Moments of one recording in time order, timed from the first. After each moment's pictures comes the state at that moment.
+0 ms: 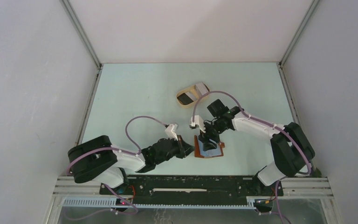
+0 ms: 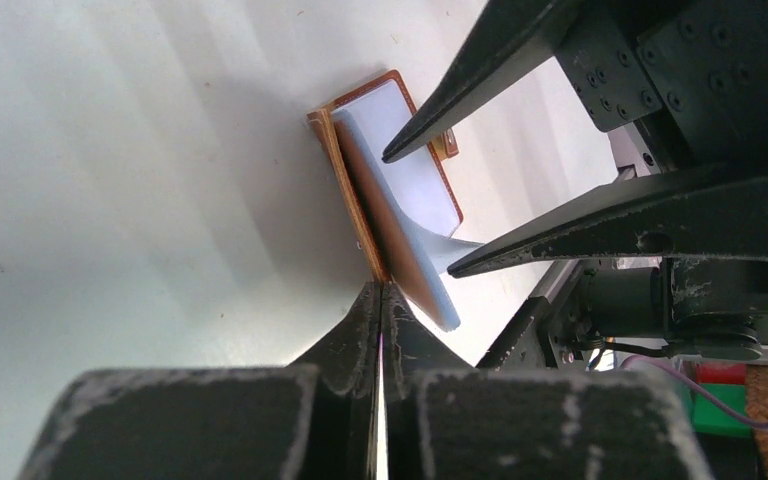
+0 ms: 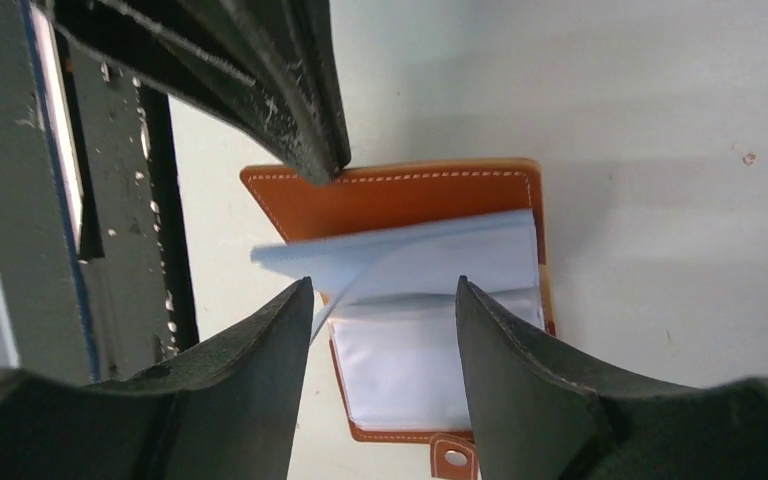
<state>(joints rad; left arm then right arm) -1.08 1.44 0.27 0.83 -0.13 -0.92 0.63 1.53 0.93 -0.64 -0.64 -0.74</state>
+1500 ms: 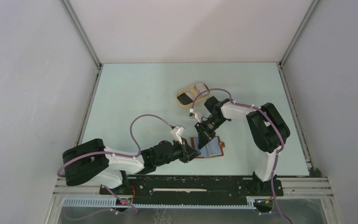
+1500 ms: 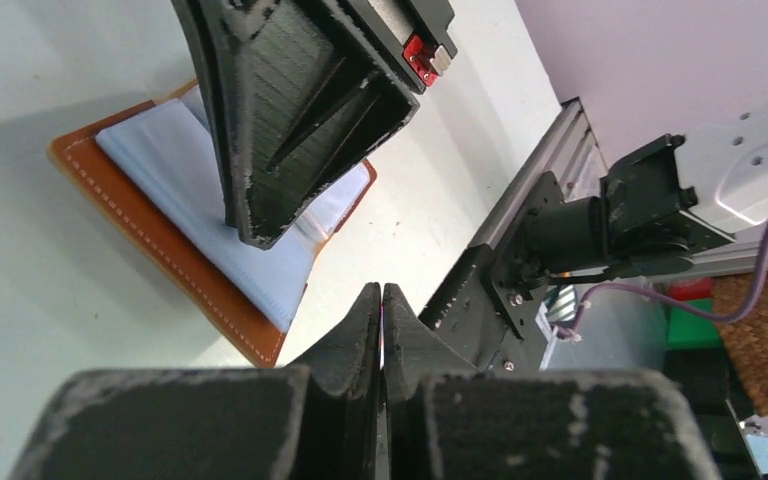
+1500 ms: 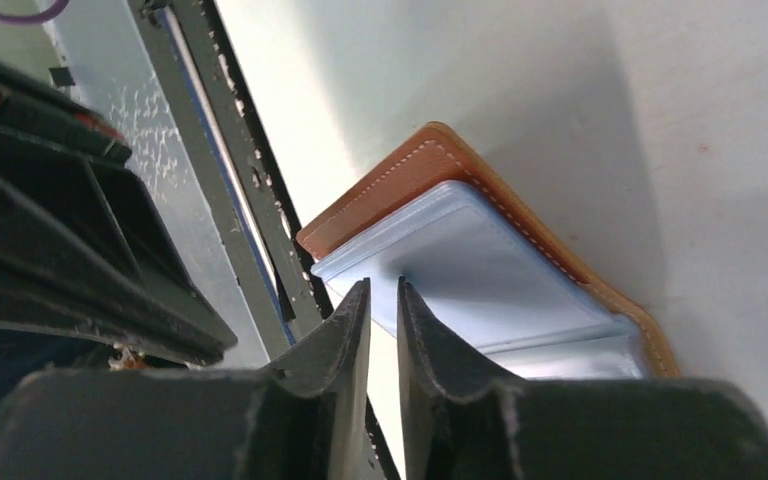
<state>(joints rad) -1.15 1.33 0.30 0.77 -0.07 -0.85 0.54 1.88 1.12 -0.77 -0.91 -0.32</state>
